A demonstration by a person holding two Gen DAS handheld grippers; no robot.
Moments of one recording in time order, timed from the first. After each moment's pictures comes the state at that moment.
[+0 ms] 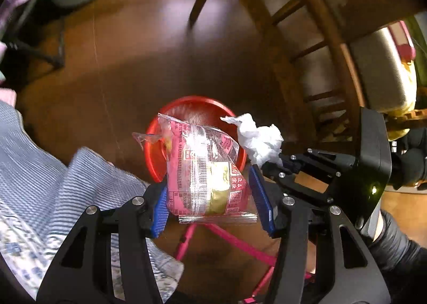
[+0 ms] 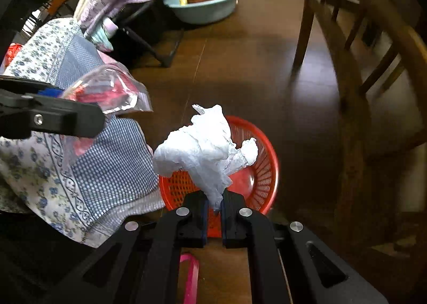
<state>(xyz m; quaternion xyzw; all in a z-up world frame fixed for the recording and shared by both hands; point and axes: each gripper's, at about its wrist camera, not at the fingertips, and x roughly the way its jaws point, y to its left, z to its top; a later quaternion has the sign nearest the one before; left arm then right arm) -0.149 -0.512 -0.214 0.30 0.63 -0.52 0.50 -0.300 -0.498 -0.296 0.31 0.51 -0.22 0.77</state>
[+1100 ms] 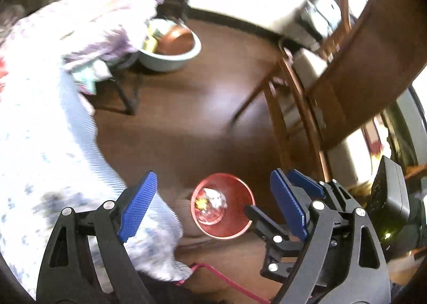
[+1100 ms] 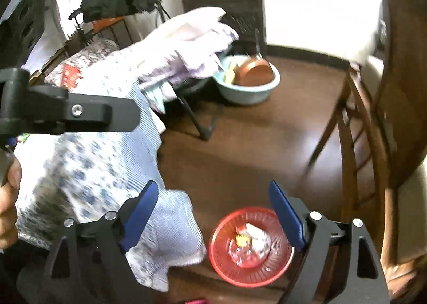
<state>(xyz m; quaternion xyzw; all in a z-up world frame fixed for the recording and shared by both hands) -0.084 -0.390 -0.034 0.11 0.50 -0.47 0.72 -0.222 -0.431 -0.108 0.17 0.37 -0.21 0.89</state>
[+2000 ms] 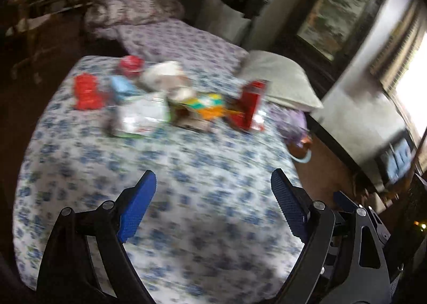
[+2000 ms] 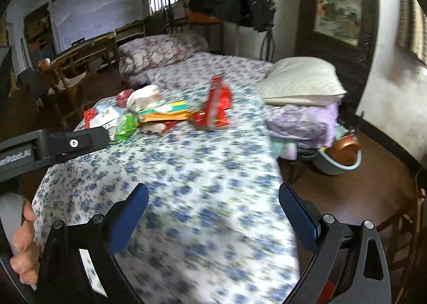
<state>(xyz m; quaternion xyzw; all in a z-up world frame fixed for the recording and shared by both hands) 0.050 -0.069 0.016 -0.11 0.42 -0.19 0.88 -0.010 -0.215 -0.011 0.04 0.37 -0.05 0.93</state>
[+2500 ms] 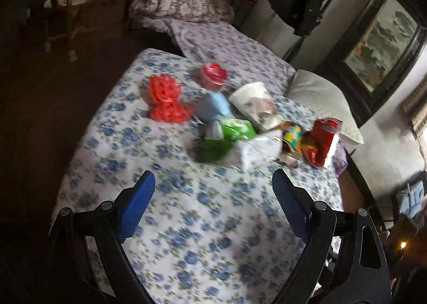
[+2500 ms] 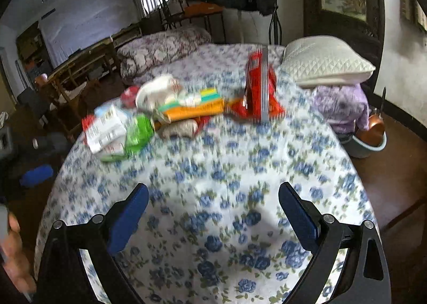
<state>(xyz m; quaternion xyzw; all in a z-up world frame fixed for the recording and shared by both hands) 0.100 0.024 -0.004 -0.16 0.43 -0.09 0.88 0.047 -0.181 -0.067 0.11 0.38 -0.04 0.92</state>
